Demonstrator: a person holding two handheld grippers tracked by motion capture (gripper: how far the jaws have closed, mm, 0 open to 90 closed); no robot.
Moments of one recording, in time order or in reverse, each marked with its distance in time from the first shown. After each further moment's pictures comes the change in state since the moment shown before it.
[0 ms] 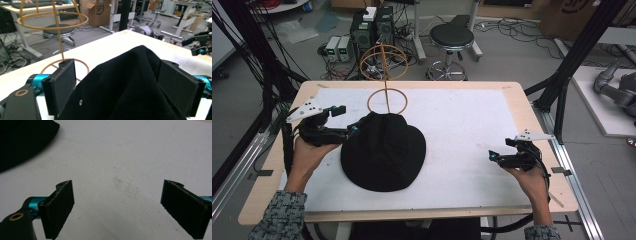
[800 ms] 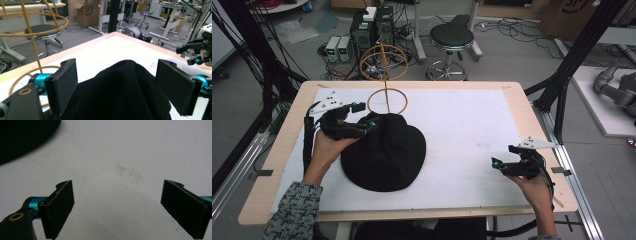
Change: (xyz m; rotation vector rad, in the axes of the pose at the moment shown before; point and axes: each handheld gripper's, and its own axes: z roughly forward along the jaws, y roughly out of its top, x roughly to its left) left arm -0.009 0.005 0.045 0.012 -0.073 -0.019; right arm 0.007 -0.016 -0.014 0.010 -0.008 0.010
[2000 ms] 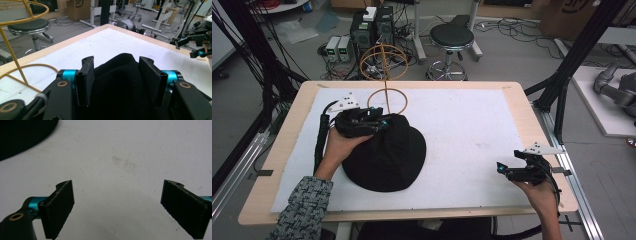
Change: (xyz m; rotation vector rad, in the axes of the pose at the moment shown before) left arm -0.001 -0.008 0.029 0.051 -0.068 0.022; right arm -0.001 -0.013 -0.014 0.005 -0.020 0.024
